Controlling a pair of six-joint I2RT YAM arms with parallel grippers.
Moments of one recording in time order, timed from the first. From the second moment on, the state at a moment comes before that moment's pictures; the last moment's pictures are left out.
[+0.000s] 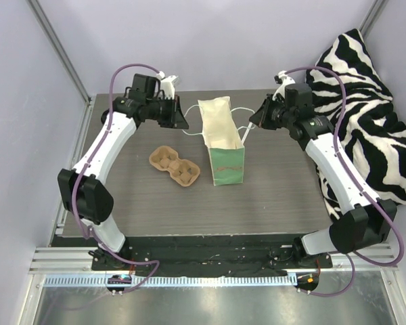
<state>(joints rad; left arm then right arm) -0.33 1.71 1.74 -0.77 0.55 -0.19 0.26 1.40 1.41 -0.51 -0.23 0.39</state>
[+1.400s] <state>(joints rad) -0.39 1.87 1.73 -0.74 0.65 -0.26 0.23 1.48 1.38 -0.55 -0.30 0.38</state>
